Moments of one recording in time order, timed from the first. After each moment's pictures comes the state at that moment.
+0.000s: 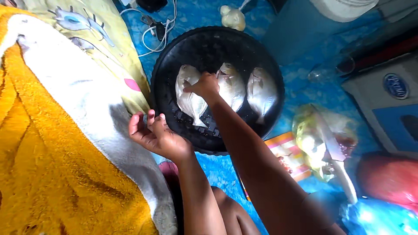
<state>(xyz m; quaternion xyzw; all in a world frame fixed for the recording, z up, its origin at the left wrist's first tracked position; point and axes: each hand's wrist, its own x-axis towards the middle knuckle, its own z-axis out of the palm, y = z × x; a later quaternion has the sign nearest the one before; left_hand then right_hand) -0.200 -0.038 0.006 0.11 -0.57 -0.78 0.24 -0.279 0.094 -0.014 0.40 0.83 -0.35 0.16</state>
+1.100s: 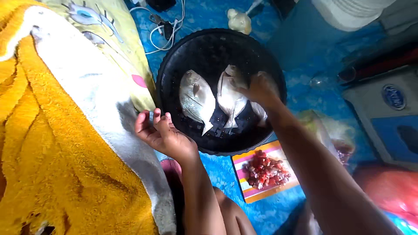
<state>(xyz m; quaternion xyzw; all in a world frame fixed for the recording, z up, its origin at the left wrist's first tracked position) -0.196 -0.039 0.014 0.14 -0.54 -0.80 0.22 -0.191 0.203 -0.008 0.36 0.89 -0.23 0.17</state>
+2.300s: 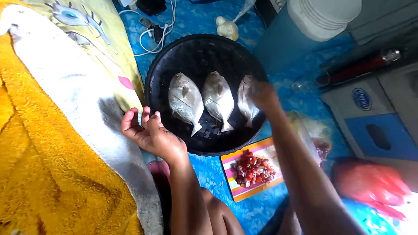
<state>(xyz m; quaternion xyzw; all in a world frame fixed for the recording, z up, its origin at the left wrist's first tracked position) -0.195 -0.035 0.016 0.12 -0.55 -0.80 0.22 -0.132 0.237 -0.008 0.40 0.87 -0.27 0.06</state>
